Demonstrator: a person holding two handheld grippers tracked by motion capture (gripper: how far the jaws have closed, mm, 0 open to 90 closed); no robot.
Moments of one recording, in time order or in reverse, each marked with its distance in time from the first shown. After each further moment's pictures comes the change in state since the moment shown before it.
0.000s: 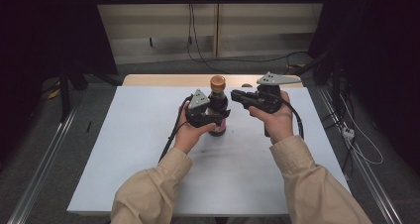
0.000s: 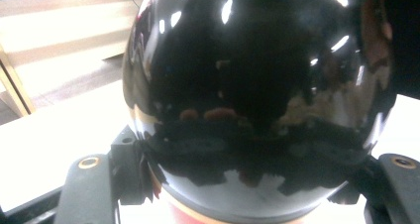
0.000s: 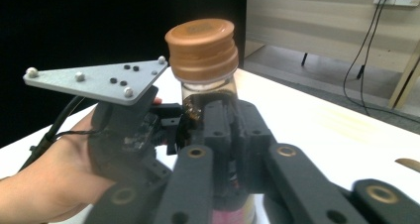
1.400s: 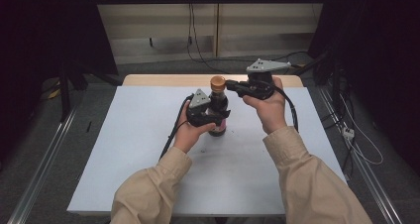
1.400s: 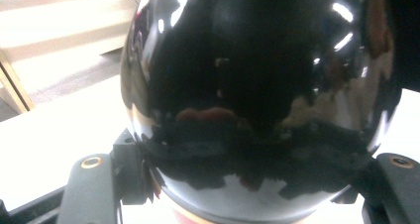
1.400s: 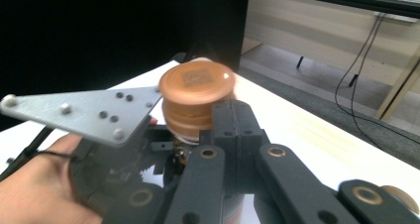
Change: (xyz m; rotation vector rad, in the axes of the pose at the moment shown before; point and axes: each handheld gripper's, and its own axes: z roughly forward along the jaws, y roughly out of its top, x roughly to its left) left arm 0.001 0.003 0.000 0.033 -0.009 0.013; right arm 0.001 0.031 0.018 0.046 0.000 -0.091
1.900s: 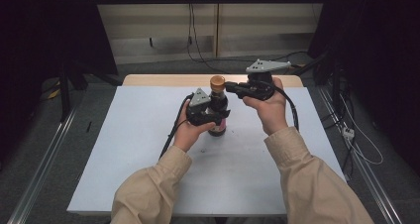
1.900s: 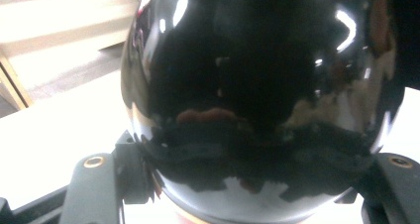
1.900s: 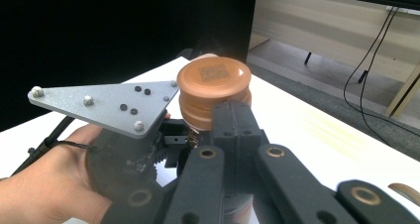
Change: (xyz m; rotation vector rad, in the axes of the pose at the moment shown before) left arm 0.001 0.002 0.000 0.014 0.000 -0.007; right arm 0.003 0.001 -0.003 0.015 0.024 0.005
